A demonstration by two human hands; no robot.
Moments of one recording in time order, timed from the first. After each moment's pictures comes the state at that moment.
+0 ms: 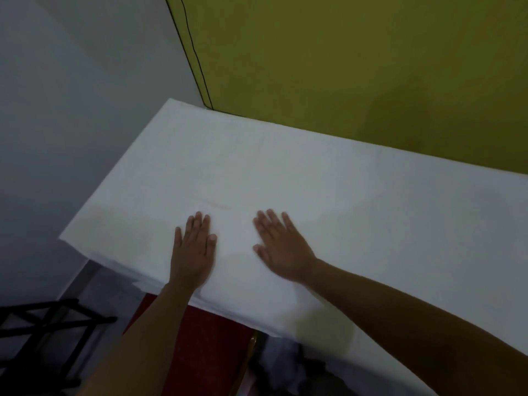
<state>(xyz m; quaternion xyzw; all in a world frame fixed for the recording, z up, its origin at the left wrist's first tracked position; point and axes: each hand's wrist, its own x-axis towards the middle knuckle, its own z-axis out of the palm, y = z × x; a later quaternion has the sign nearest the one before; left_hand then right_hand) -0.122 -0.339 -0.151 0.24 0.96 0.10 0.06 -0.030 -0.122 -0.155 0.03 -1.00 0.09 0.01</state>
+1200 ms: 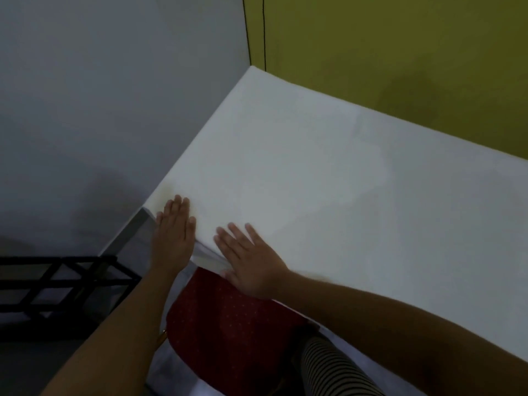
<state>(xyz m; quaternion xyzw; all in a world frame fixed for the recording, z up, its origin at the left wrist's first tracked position) -0.215 -0.542 -0.154 0.15 0.98 0.15 0.03 -0.113 -0.350 -0.160 0.22 -0.97 0.07 -0.02</state>
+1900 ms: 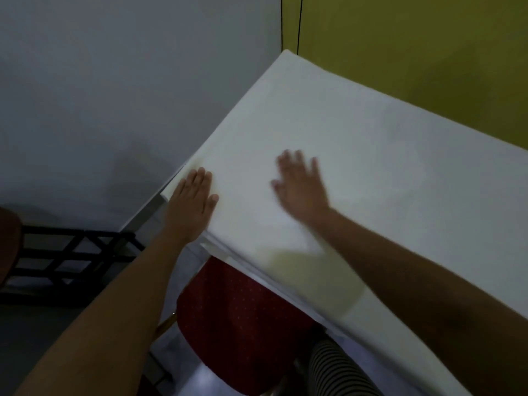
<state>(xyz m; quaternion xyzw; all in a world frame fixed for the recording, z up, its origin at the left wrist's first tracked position) -0.260 -0.536 -0.143 0.20 0.98 0.04 0.07 -0.231 -0.273 -0.156 0.01 -1.00 0.09 0.01</state>
